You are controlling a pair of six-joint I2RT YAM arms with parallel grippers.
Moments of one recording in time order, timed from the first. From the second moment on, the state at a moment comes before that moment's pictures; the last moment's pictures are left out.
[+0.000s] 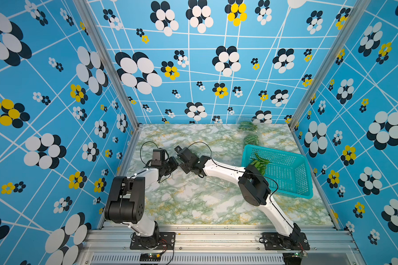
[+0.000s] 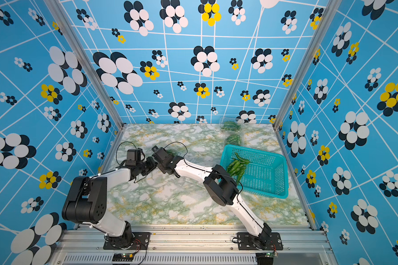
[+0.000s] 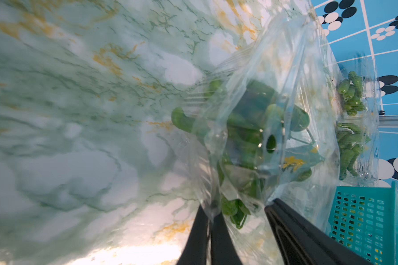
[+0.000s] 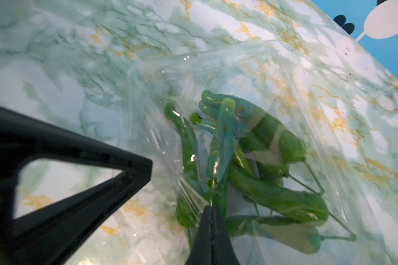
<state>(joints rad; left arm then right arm) -0.04 1.60 0.74 0.04 0.35 -0.68 0.96 2.39 1.99 -0.41 0.33 0.01</state>
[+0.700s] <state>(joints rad) -0.04 1.66 0.80 0.07 0.36 -0.65 0.93 2.38 2.08 -0.45 0.32 -0.10</state>
